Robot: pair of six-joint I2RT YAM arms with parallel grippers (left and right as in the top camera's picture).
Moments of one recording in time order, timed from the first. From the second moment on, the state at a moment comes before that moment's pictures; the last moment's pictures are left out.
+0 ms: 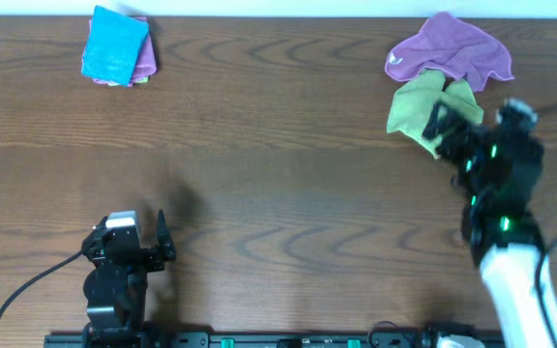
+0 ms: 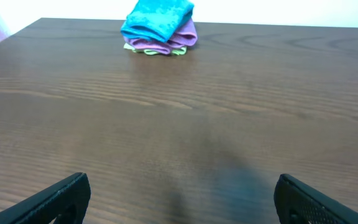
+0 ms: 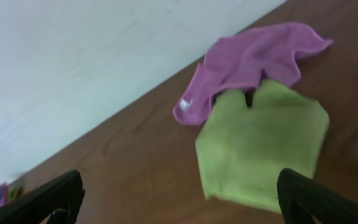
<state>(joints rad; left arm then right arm) 0.03 0.01 0.13 -0.46 -0.08 -0.01 -0.10 1.17 0.77 -0.01 -0.07 0.57</state>
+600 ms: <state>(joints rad) 0.03 0.01 0.13 -0.46 -0.08 -0.01 -0.12 1.47 0.92 -0.17 -0.31 0.51</state>
